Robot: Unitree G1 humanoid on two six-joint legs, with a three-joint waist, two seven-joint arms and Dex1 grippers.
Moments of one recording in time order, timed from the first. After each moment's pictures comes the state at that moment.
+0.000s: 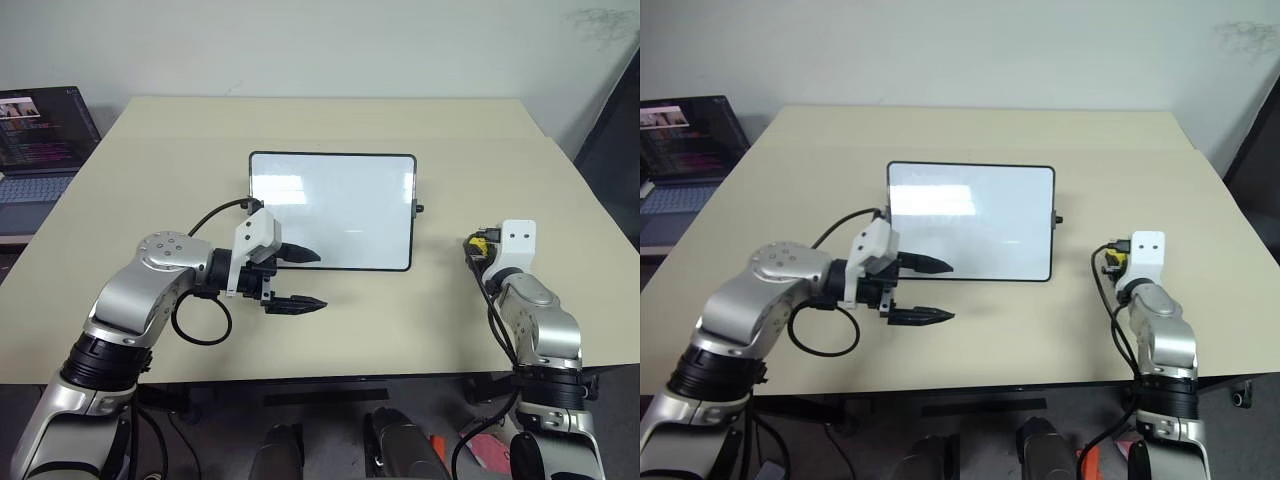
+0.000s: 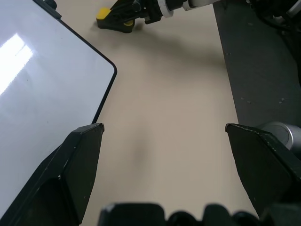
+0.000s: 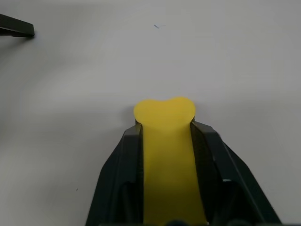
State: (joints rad) left arm -0.52 0.78 -0.15 -0.17 -0.45 0.54 -1.23; right arm -0.40 -0.23 -0.26 -0.01 0.10 0.69 0.12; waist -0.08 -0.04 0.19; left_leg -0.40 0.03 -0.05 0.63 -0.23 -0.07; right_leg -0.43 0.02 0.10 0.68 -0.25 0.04
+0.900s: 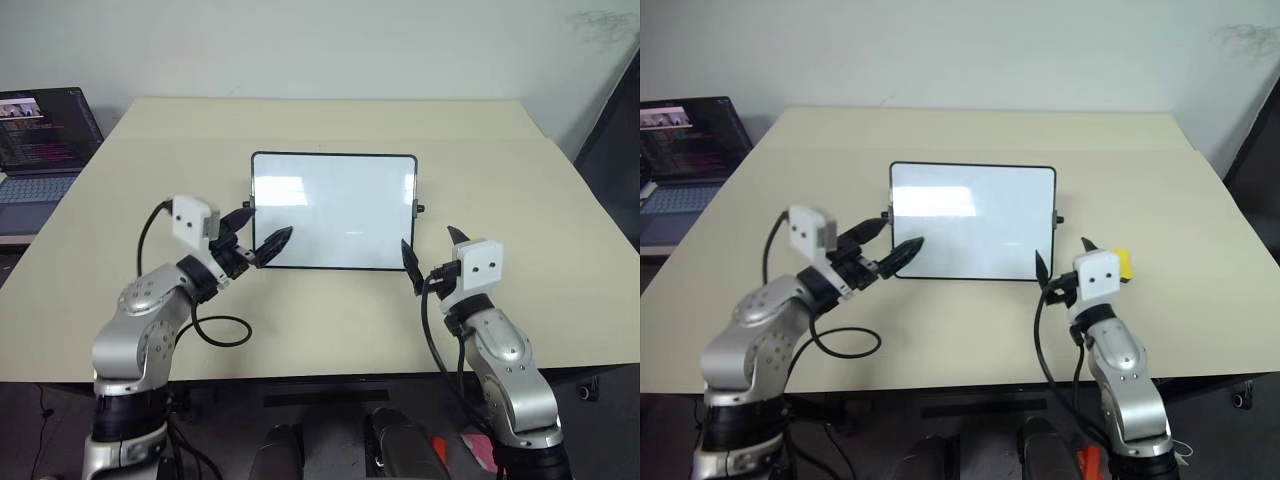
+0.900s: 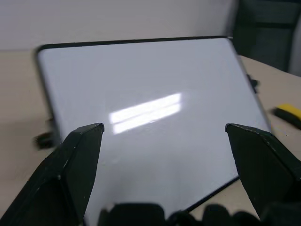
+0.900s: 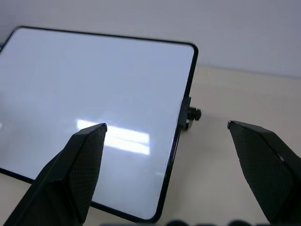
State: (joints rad) left arm -0.20 0.41 0.27 -0.29 -0.43 0.51 -0.49; right arm -0.04 -0.14 0.08 -0.45 0.04 0.22 0.13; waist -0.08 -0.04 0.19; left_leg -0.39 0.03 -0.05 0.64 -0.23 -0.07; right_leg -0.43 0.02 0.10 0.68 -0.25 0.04
